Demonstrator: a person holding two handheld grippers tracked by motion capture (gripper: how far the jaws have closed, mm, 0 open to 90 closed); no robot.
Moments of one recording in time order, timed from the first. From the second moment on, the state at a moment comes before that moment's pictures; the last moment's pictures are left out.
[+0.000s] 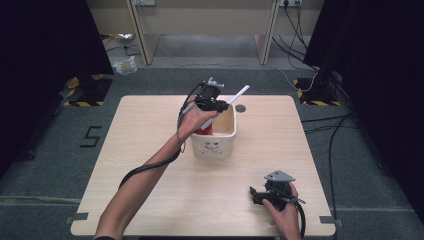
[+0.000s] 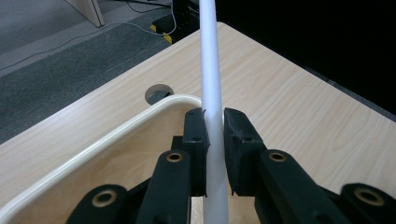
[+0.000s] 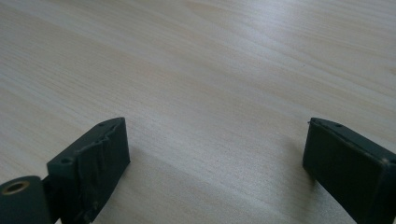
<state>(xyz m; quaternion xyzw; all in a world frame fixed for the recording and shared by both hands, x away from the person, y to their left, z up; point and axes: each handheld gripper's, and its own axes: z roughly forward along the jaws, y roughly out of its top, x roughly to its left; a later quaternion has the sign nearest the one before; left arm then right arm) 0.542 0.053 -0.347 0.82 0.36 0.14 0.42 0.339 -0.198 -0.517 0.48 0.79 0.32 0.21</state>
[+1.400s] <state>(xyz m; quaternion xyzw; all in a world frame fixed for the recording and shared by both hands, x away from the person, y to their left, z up) 0.543 0.038 -0.359 0.84 0.37 0.14 0.38 0.339 -0.197 -0.517 0.48 0.79 0.33 0.21</state>
